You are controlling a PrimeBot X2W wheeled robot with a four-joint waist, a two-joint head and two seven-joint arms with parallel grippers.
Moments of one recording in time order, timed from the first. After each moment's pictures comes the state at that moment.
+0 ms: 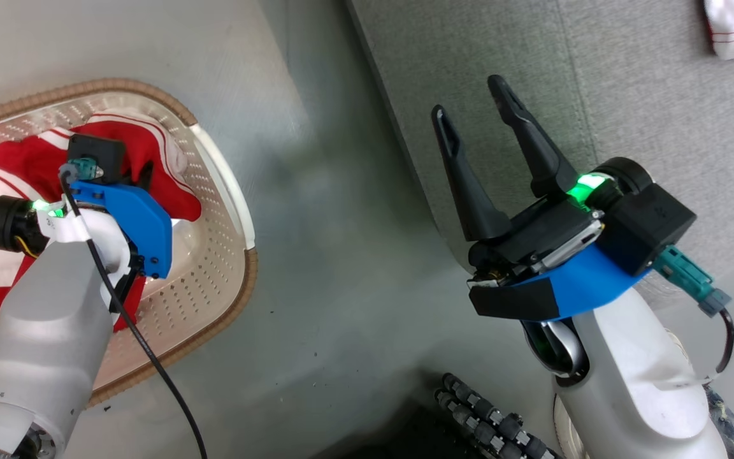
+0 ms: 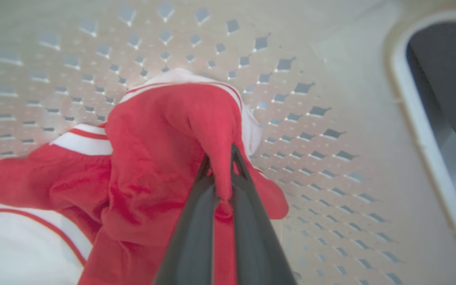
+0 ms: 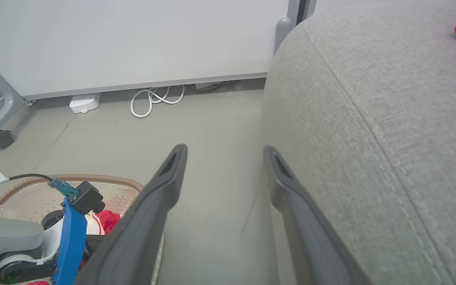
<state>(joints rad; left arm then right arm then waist) -0.95 0.32 -0.81 1.14 -0.67 -0.12 -0.07 -0.53 -0.05 0.33 0.08 0.28 0.13 -0.26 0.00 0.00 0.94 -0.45</state>
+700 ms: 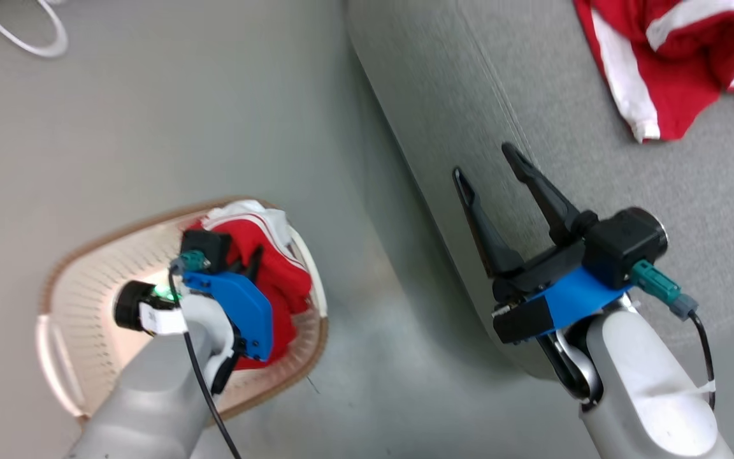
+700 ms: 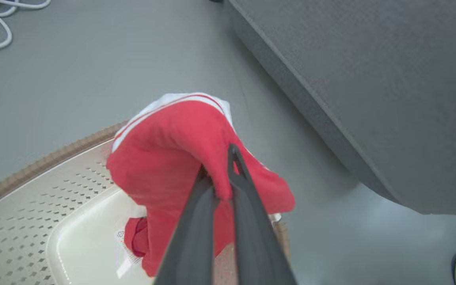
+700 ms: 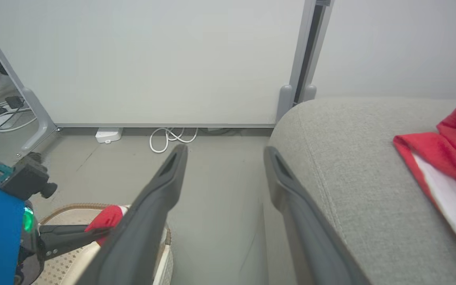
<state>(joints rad) -0.78 0.15 -0.86 1.14 -0.77 -0.13 -0.18 -0.47 -0.10 0.31 0.20 0.20 0.13 -0.20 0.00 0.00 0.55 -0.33</state>
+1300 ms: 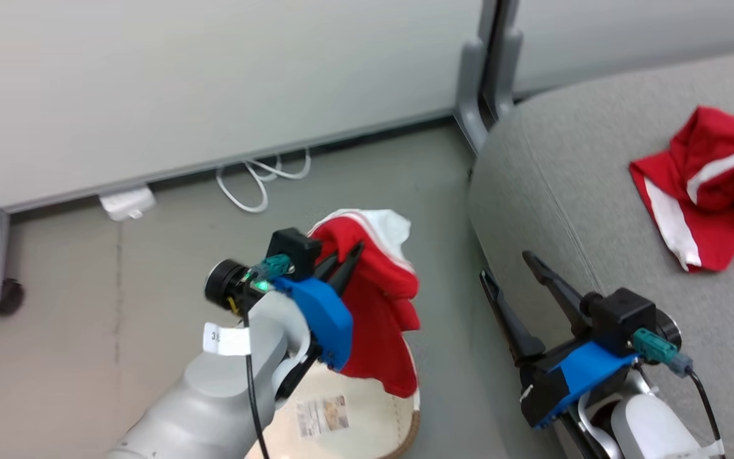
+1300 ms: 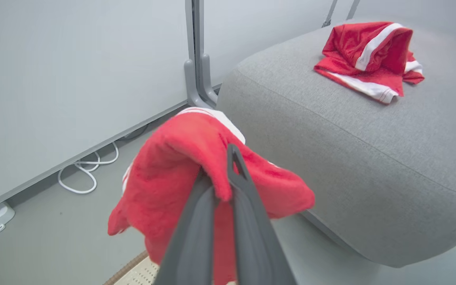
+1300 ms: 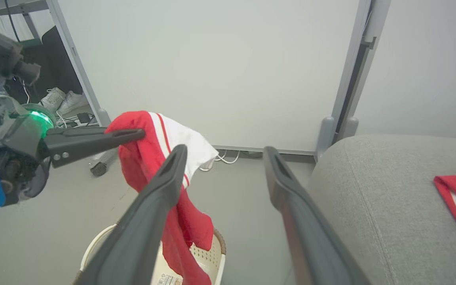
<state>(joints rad) -0.76 0.12 -1.07 0.92 -0.86 -0.13 -0.23 -0.23 -0.14 0.27 0.17 0.23 0.13 -0.07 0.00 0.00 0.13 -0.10</state>
